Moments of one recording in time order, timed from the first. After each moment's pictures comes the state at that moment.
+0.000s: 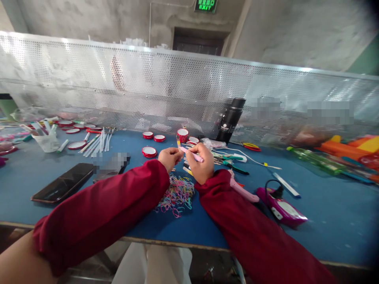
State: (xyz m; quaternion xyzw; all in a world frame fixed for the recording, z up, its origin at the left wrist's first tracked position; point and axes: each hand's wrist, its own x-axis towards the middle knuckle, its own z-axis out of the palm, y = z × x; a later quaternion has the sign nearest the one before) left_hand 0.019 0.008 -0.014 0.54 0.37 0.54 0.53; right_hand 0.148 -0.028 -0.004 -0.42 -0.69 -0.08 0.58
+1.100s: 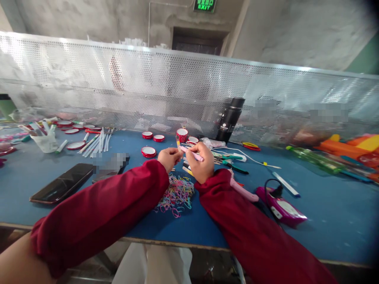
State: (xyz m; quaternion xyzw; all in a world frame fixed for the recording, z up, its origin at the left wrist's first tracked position) left_hand 0.018 0.006 -0.015 0.55 0.36 0.54 0.53; right_hand 0.148 -0.030 -0.003 -0.43 -0.69 -0.07 0.58
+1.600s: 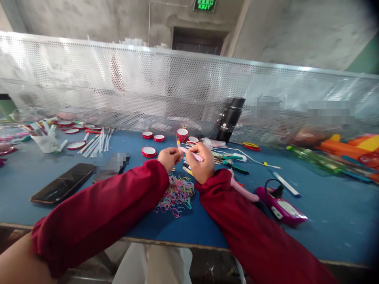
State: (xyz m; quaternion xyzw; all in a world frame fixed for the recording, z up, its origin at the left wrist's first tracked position) left_hand 0.018 0.008 -0.015 0.55 0.36 0.54 0.53; right_hand 0.147 -0.030 -0.003 -0.42 -0.69 -0.08 0.58
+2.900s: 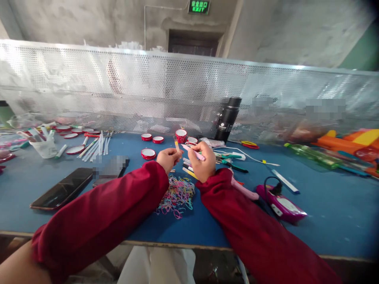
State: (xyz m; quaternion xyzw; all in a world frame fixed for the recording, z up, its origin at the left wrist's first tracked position) left_hand 0.017 0.009 -0.014 0.53 0.35 0.54 0.55; right_hand 0.150 -0.029 -0.001 -0.42 -0.67 -0.10 0.60
